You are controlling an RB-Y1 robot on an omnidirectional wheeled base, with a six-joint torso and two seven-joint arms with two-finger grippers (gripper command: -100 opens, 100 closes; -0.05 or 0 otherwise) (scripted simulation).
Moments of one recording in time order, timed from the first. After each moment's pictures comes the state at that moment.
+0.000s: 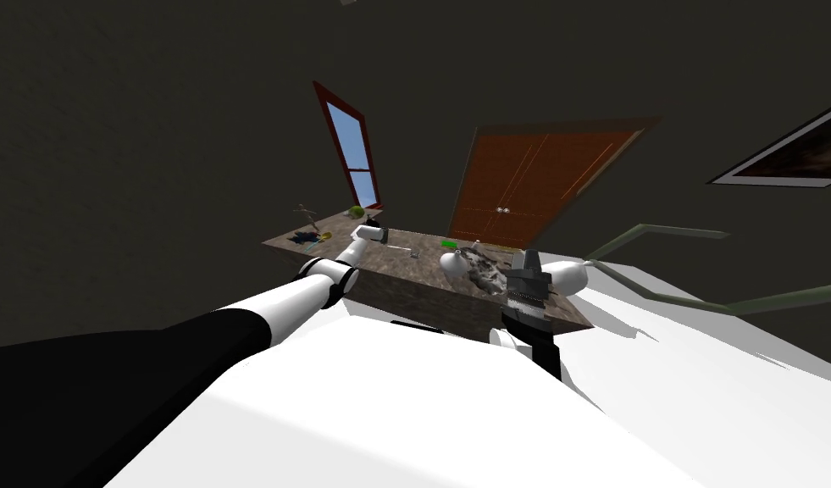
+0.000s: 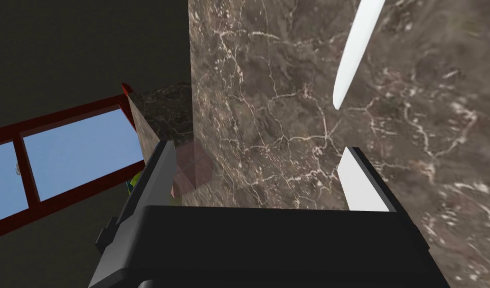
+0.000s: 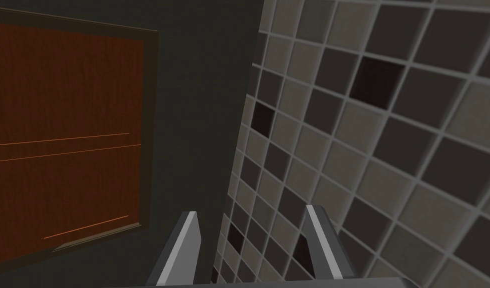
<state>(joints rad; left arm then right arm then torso) -0.82 0.43 -0.01 -0.88 0.33 0.80 0.06 0.54 -0.03 -0.04 -2.26 -0.02 -0.50 0.14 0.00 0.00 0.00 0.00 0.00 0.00</state>
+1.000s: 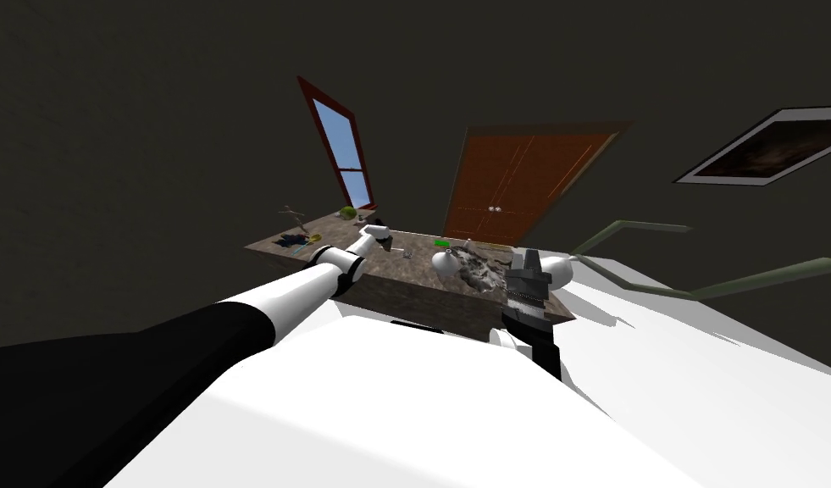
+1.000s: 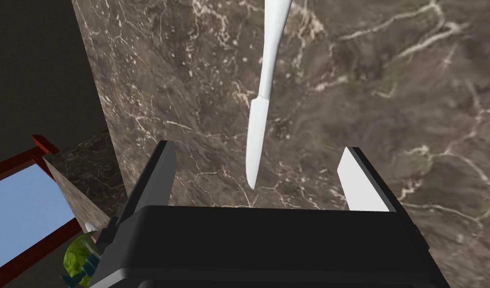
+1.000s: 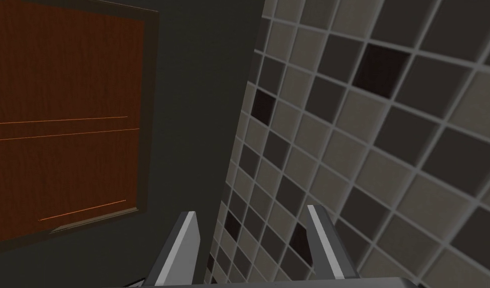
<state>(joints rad) -0.99 0.38 -0.02 -0.58 0.36 0.96 0.03 0.54 -0.03 -0.04 -2.26 -0.02 -0.50 0.14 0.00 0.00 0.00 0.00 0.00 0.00</state>
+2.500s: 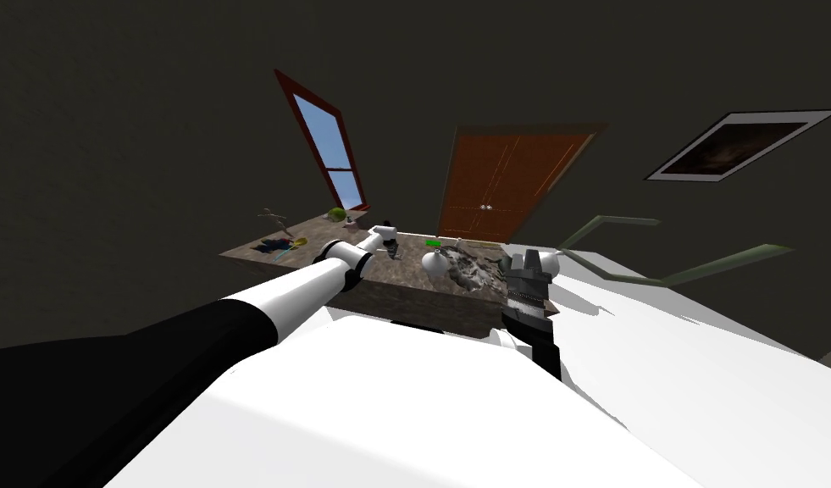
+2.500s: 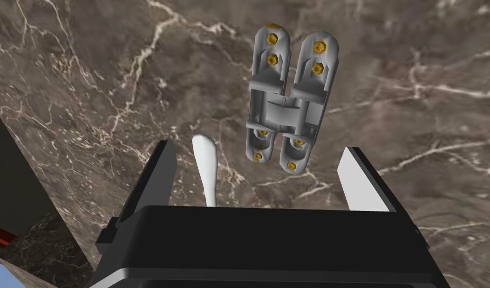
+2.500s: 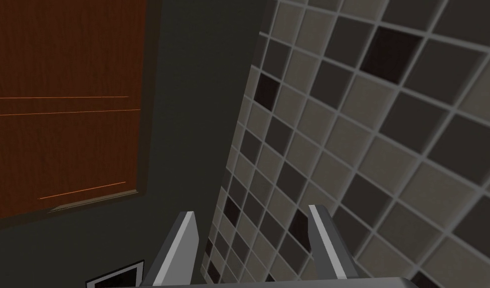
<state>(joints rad) -1.09 0.30 -0.03 -0.40 0.36 1.12 0.02 0.54 -0.03 -0.04 -2.26 -0.02 -0.50 0.14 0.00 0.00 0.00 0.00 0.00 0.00</state>
